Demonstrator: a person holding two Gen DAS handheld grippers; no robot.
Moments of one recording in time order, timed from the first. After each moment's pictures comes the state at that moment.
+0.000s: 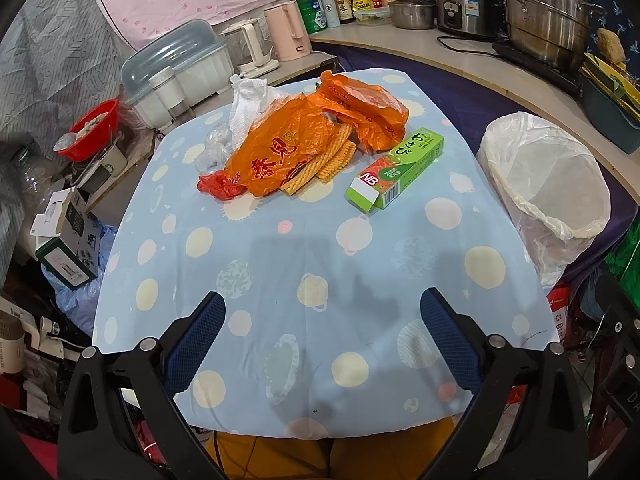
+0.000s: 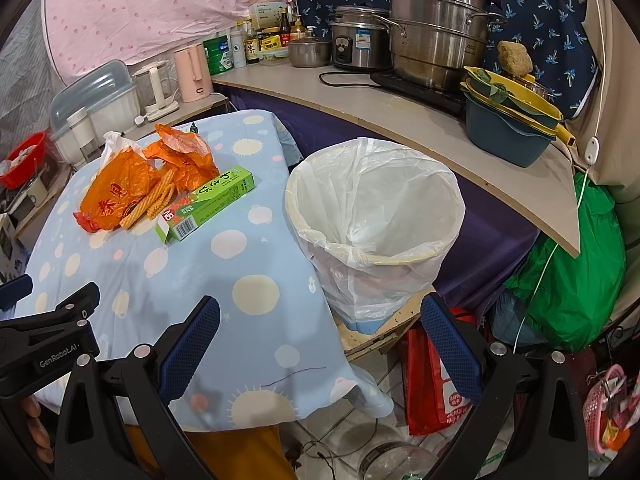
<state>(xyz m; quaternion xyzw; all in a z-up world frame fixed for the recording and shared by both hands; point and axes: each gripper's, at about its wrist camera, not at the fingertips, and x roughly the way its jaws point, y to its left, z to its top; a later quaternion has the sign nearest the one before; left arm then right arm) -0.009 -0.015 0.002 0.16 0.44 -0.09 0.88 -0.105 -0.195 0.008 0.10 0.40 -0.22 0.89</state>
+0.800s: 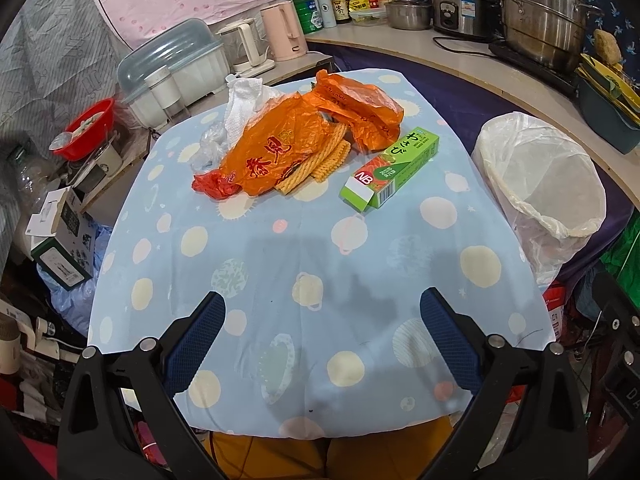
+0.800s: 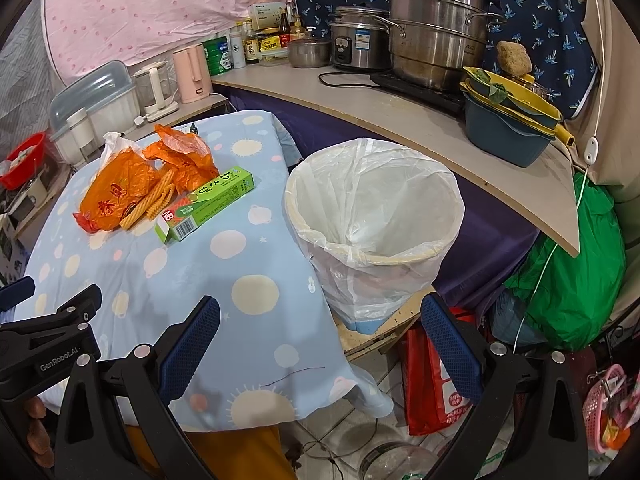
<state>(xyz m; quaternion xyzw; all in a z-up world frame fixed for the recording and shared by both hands) -0.012 -0.008 0.003 0.16 0.44 -0.10 0.88 -0.103 -0.194 0.006 0.10 0.40 -0.22 0.89</state>
